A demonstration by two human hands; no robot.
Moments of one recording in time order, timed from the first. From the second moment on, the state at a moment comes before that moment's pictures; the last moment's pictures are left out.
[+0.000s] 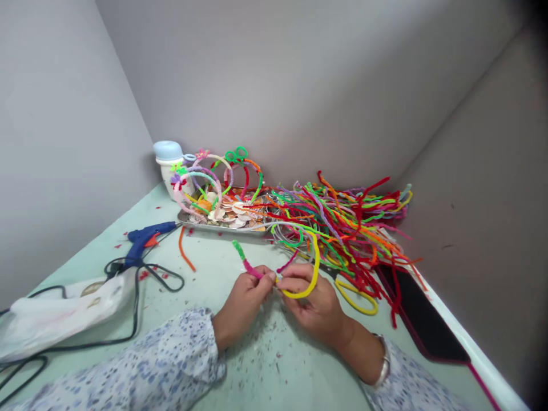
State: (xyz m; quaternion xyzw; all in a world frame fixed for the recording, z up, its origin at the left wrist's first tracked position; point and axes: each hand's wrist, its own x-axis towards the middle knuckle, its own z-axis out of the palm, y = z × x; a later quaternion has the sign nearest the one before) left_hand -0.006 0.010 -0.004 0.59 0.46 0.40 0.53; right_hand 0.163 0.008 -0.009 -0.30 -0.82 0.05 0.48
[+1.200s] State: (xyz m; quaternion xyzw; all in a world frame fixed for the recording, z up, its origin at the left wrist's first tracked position) left_hand -0.003 0.006 -0.004 0.64 0.47 0.42 0.44; right_hand 0.157 0.009 -0.015 -0.37 -0.80 0.07 0.46
